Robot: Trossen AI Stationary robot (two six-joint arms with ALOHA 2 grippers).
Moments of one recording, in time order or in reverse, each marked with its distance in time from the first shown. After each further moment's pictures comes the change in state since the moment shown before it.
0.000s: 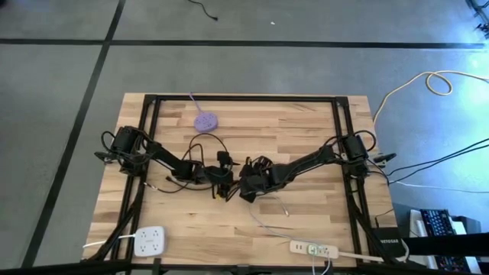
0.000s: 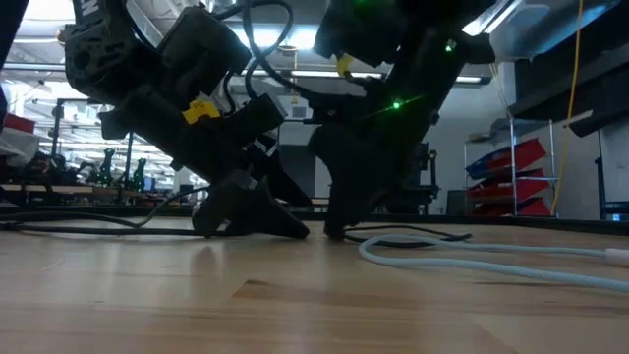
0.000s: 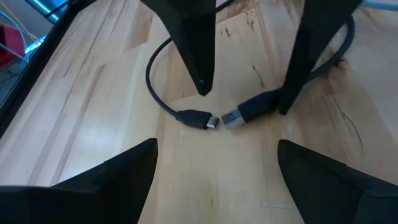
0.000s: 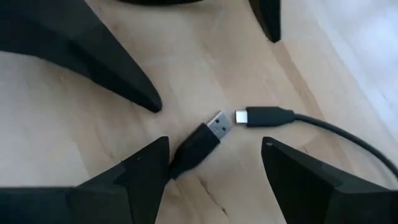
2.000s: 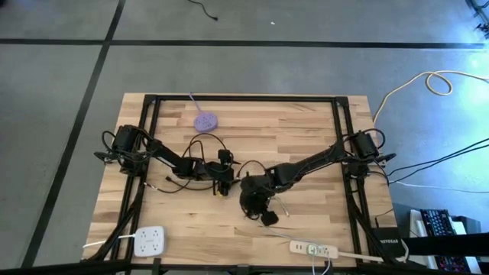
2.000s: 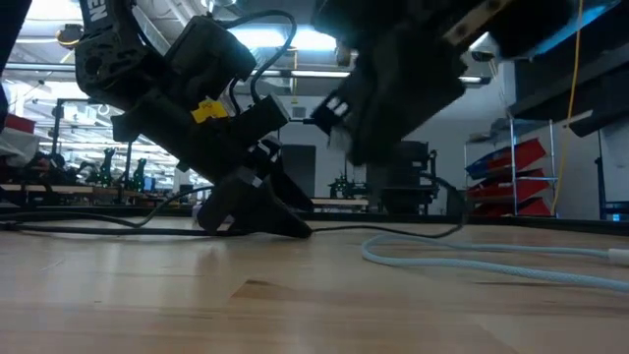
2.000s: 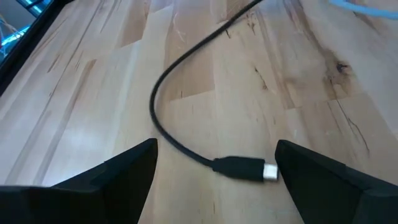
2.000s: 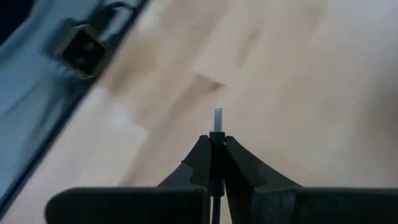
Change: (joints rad) left arm 0.032 0.000 -0.001 0.002 0.105 -0.032; right arm 0.038 -0.110 -0.012 0.167 -0.860 -0.680
